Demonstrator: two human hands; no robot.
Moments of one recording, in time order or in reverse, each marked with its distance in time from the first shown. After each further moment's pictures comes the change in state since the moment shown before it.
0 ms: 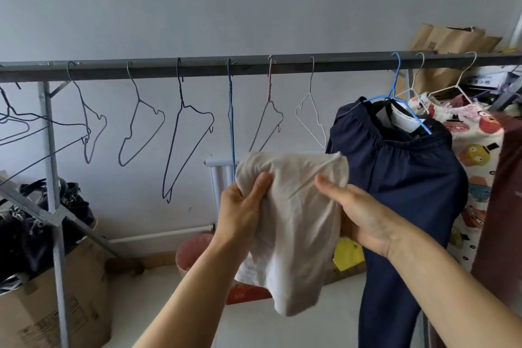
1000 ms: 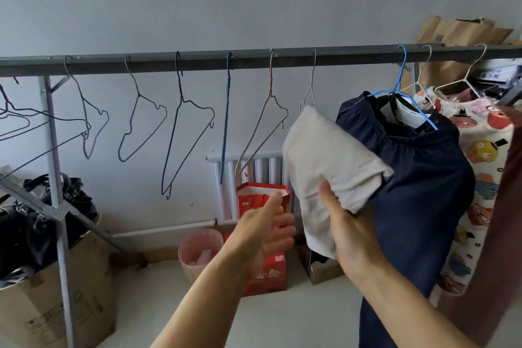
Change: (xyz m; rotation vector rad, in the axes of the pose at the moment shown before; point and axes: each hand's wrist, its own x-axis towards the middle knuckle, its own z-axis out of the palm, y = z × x) left_hand -0.016 -0.018 0.006 -0.020 -0.248 -0.442; right_hand -0.005 0.038 0.030 0.055 0.426 -0.402
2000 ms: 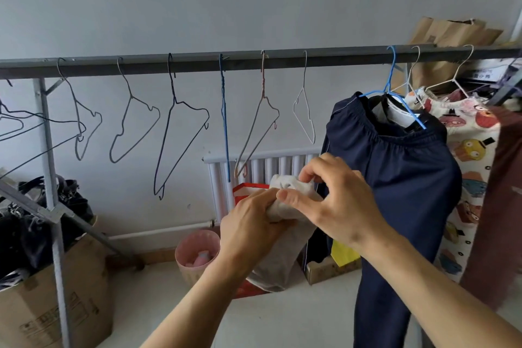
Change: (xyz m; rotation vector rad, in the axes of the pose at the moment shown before) left_hand -0.005 0.002 0.004 1.075 0.306 0.734; right_hand 0.019 -0.034 -0.014 -0.909 -0.226 -0.664
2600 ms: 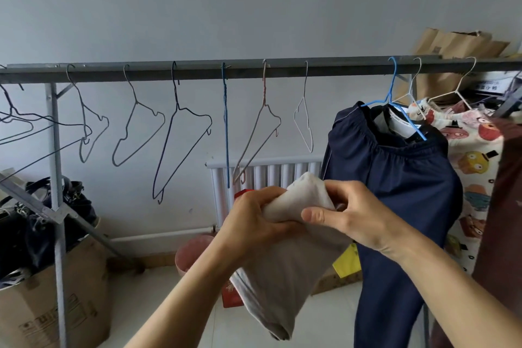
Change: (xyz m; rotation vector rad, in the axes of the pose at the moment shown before) left_hand 0.008 0.011 -0.015 -0.381 -0.151 0.025; right_hand 0.003 0.027 -0.028 0.533 -0.434 0.237
